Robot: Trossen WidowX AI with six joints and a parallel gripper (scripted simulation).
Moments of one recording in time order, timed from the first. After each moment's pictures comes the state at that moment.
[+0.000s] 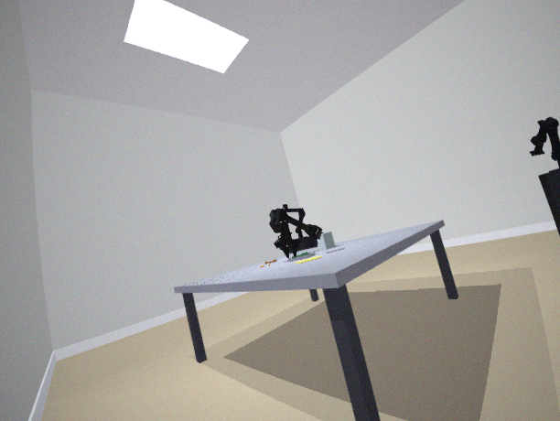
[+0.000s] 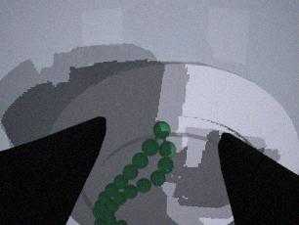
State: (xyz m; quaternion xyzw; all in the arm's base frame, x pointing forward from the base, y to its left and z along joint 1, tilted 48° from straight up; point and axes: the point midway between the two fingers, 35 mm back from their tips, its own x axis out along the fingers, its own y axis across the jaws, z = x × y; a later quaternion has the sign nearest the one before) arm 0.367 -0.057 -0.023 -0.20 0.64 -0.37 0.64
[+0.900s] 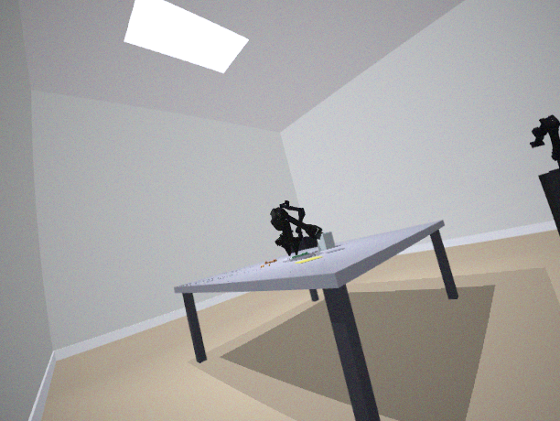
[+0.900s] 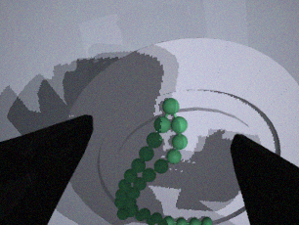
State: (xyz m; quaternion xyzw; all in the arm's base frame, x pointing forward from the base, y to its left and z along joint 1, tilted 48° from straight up) arm 0.358 -0.045 -0.023 -0.15 0.62 -0.42 0.65
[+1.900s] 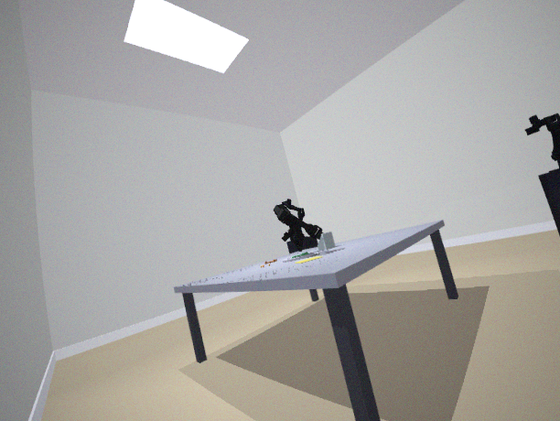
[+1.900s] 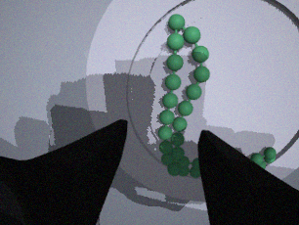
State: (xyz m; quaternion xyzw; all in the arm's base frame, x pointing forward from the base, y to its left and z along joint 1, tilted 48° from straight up) arm 0.326 -0.010 -0.036 -0.02 0.53 -0.52 0.67
